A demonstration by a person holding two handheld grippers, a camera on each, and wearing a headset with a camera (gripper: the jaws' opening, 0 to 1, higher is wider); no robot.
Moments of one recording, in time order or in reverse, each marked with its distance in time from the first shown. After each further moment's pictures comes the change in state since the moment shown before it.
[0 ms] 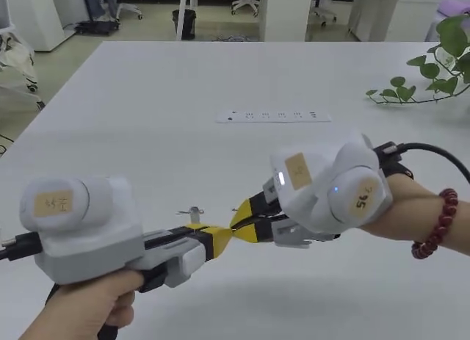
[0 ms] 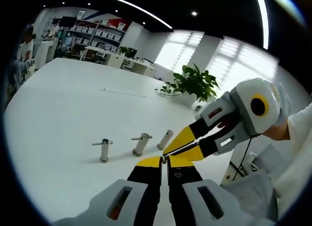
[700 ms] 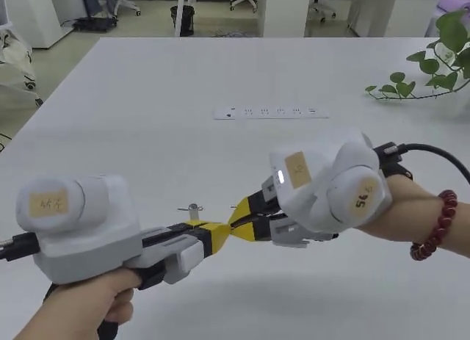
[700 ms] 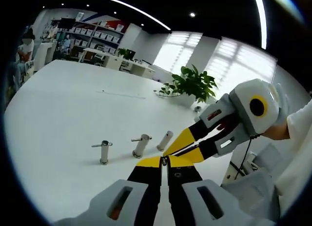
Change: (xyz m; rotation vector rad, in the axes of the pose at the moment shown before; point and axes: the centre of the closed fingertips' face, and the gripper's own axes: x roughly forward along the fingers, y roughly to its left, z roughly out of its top) left arm 0.001 -0.001 0.000 0.026 -0.008 -0.009; right arm 0.002 0.003 -0.001 0.031 -0.012 -0.007
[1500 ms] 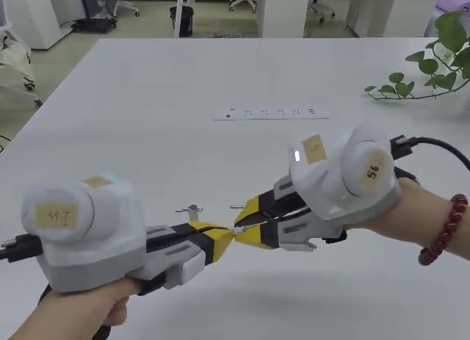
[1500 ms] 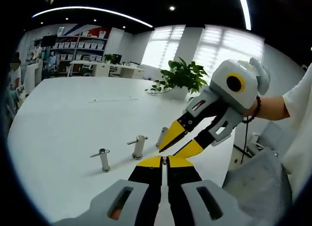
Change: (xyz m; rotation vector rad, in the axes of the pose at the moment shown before) left arm -0.001 -0.007 -0.004 0.202 0.042 -0.040; right arm -0.008 0.002 -0.010 0.278 -0.080 0.040
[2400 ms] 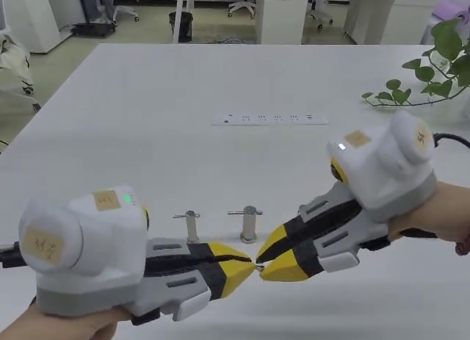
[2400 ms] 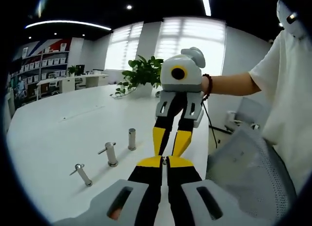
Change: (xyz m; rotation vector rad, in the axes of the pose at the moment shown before) left arm -0.005 -0.049 -0.006 0.217 0.030 -0.261; right arm -0.026 0.050 -0.005 0.255 -0.132 0.335
